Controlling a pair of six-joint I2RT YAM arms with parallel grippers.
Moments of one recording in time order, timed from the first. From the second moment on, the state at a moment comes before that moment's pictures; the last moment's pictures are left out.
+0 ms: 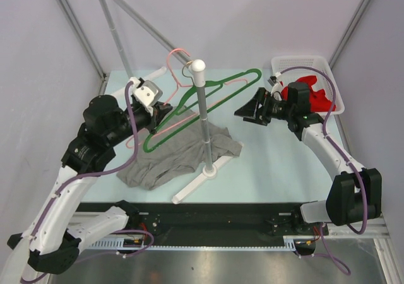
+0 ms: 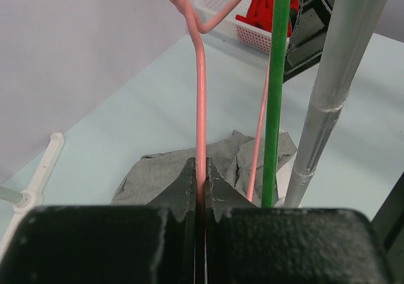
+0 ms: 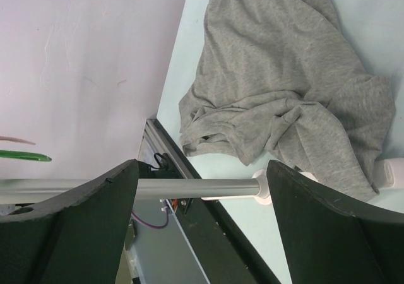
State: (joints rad) left arm -0.54 0.93 1.33 -0.56 0.24 0.20; right arm 0.19 1.36 1.04 -0.12 -0.84 0.69
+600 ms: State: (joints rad) left arm -0.55 0.89 1.30 -0.55 0.27 0.23; right arm 0.19 1.35 1.03 -0.12 -0.84 0.70
